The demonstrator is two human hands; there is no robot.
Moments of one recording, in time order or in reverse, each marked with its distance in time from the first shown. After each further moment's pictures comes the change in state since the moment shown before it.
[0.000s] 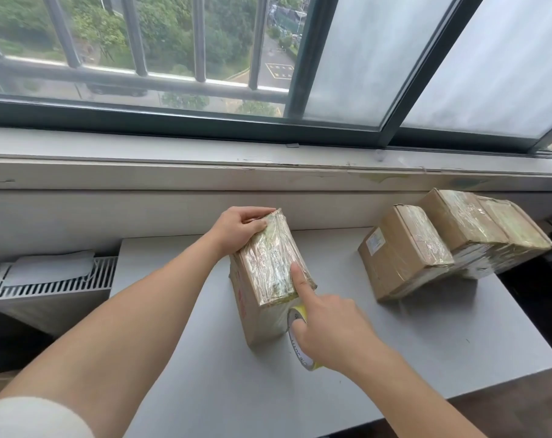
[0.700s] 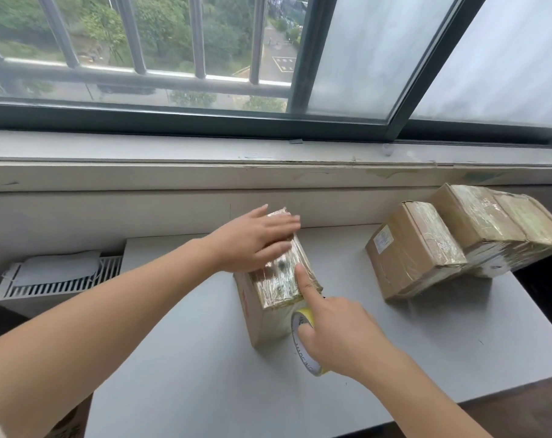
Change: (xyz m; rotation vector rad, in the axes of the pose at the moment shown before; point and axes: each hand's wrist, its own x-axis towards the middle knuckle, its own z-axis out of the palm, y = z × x) left_hand -0.018 0.022 0.000 0.852 -0.302 0.538; right_hand 0.007 0.014 0.003 0.047 0.004 -0.063
